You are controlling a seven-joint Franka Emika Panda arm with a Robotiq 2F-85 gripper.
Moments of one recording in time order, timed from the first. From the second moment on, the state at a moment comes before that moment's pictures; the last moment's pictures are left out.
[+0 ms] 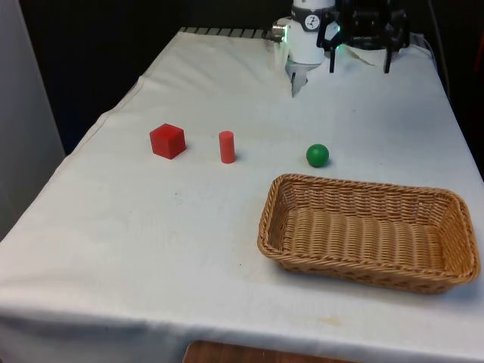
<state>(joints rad) 0.55 0.02 -0.36 -2.34 0.00 2.42 0.15</state>
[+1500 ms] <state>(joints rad) 0.53 0.33 -0.39 -2.37 0.02 2.79 0.15</state>
